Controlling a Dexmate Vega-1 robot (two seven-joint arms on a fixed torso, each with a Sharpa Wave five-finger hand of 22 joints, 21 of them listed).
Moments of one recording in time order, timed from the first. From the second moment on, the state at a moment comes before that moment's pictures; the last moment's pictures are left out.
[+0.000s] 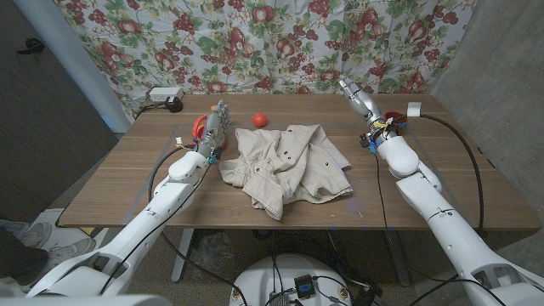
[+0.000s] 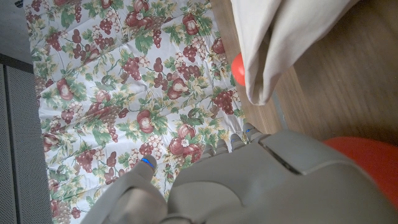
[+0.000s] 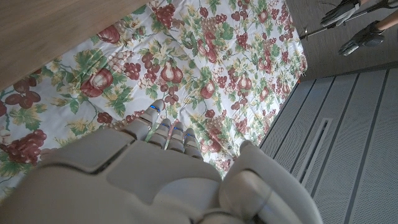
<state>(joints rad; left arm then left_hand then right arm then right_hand) 0.83 0.45 0.31 -1.30 -0.57 -0.24 -0.06 -0.01 0.06 0.45 0.20 0.24 -0.17 0.02 0.18 0.17 -0.17 -0.02 0.20 0.18 -0.17 0.03 0.19 0.18 -0.17 0.02 0.34 0.20 -0.91 -0.40 -0.16 -1.51 -0.13 0.42 0.02 0.23 0.15 0.11 0.12 0.33 0.01 0.02 0.19 0.17 0.02 0.01 0.19 0.17 0.02 0.00 0.19 0.18 0.19 -0.04 0.20 0.17</state>
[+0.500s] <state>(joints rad) 0.83 0.45 0.31 -1.29 -0.56 -0.25 -0.07 -0.01 0.06 0.45 0.20 0.25 -0.17 0.00 0.19 0.17 -0.17 -0.02 0.20 0.18 -0.17 0.03 0.19 0.18 -0.17 0.02 0.35 0.20 -0.92 -0.40 -0.17 -1.54 -0.17 0.45 0.01 0.25 0.15 0.11 0.12 0.33 0.02 0.03 0.19 0.17 0.03 0.01 0.19 0.17 0.02 0.00 0.19 0.18 0.20 -0.03 0.20 0.17</state>
